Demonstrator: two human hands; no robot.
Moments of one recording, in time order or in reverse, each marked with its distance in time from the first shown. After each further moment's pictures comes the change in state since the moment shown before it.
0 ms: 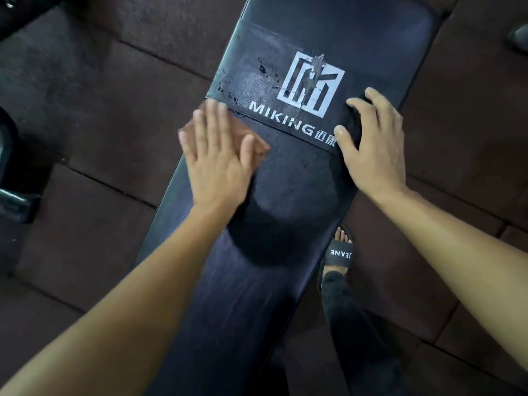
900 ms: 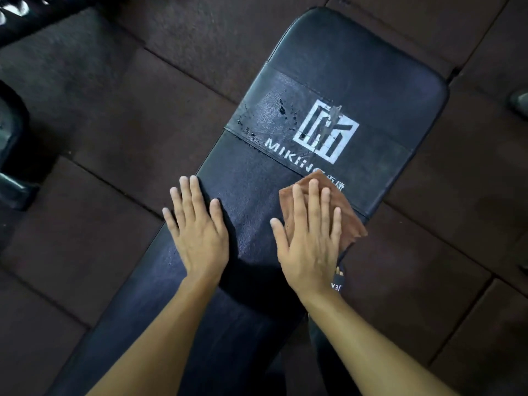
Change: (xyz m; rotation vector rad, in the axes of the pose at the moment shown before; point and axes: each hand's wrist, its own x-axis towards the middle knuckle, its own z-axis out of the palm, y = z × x) left_hand -0.055 -0.026 0.009 -0.255 0.029 -0.389; right_hand -0.085 -0.071 0.053 -0.205 -0.090 -0.048
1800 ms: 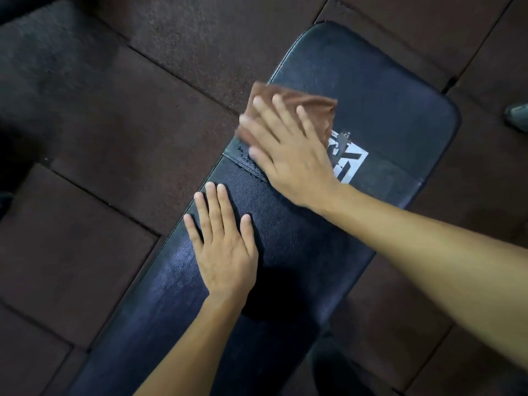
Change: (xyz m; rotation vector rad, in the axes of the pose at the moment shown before) left_hand 0.014 0.042 0.016 0.137 -0.003 0.144; right_hand 0.193 -0.033 -0.019 -0.106 -0.087 -0.557
